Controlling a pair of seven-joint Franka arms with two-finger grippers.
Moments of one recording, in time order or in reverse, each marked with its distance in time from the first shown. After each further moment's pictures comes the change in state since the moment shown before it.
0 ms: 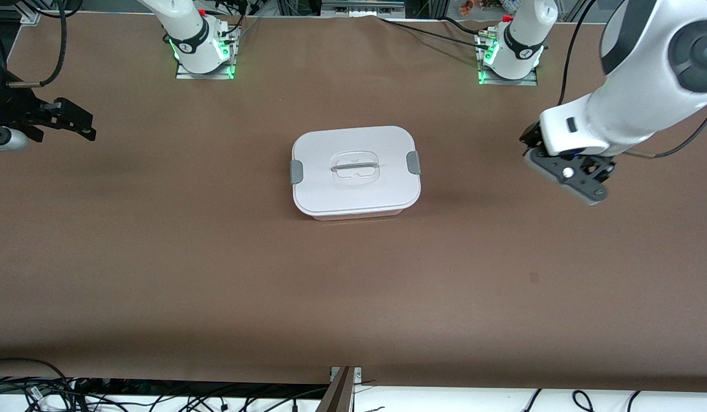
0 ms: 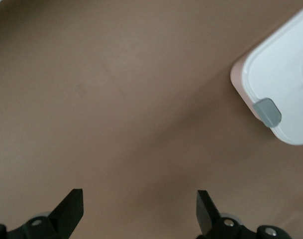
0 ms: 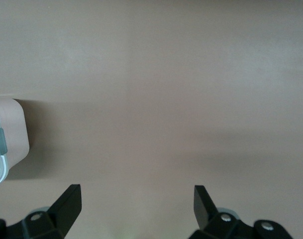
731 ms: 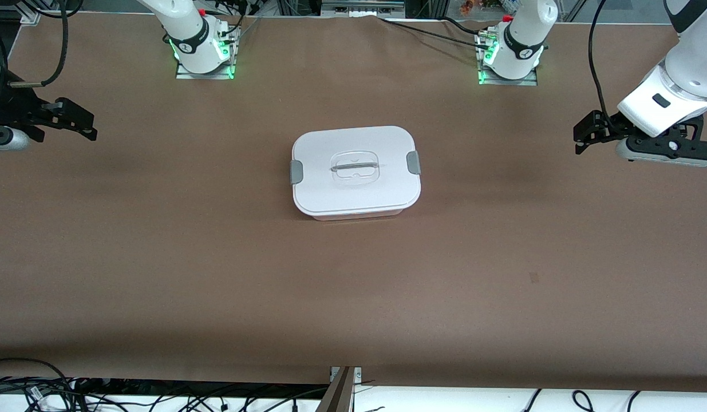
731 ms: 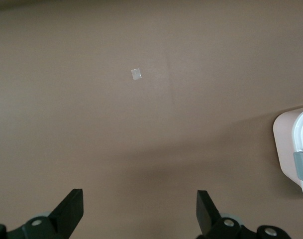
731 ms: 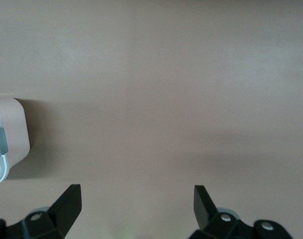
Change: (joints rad) left arm 0.127 -0.199 0.010 -0.259 -0.007 0.171 -0.232; right arm 0.001 0.000 0.003 0.000 0.000 0.000 -0.001
